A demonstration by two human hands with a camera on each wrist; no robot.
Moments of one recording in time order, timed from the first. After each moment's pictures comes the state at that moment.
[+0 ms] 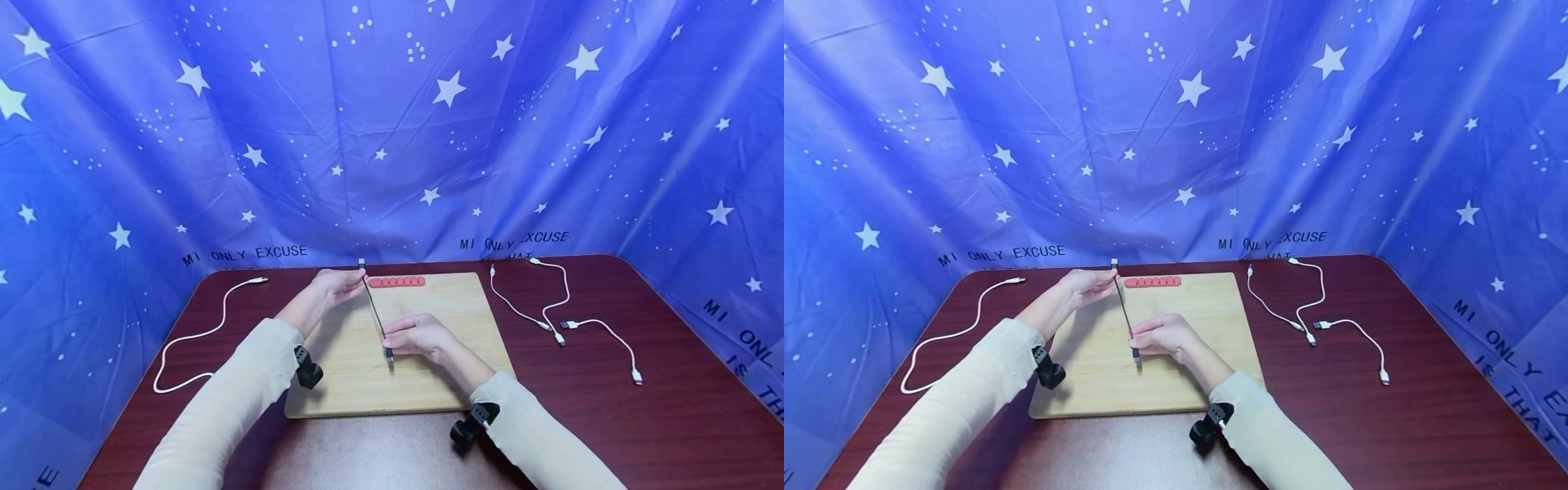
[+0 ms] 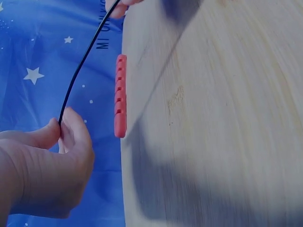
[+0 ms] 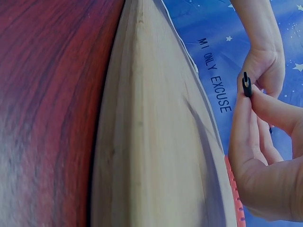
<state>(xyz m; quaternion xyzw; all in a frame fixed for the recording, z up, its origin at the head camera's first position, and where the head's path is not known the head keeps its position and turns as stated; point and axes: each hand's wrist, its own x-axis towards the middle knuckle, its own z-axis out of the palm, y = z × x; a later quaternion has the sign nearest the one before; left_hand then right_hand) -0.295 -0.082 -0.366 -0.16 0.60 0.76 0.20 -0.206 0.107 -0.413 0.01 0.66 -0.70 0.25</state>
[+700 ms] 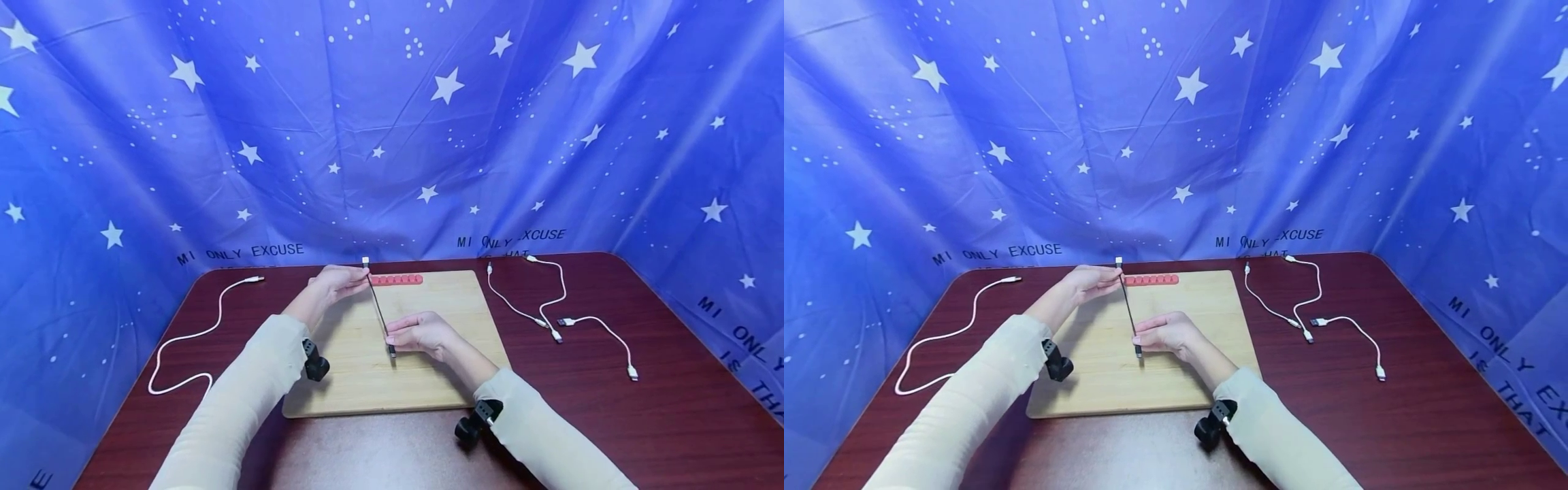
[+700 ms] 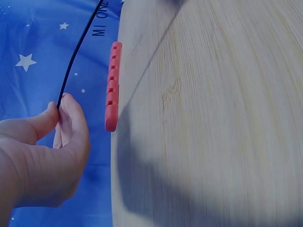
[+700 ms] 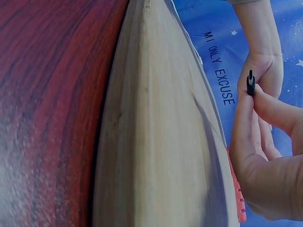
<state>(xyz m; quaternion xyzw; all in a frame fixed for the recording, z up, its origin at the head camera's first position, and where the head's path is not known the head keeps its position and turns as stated) -0.310 -0.077 -0.378 -0.13 0.63 0.74 0.21 -0.206 0.115 -0.415 0.02 0.67 -0.70 0.25</state>
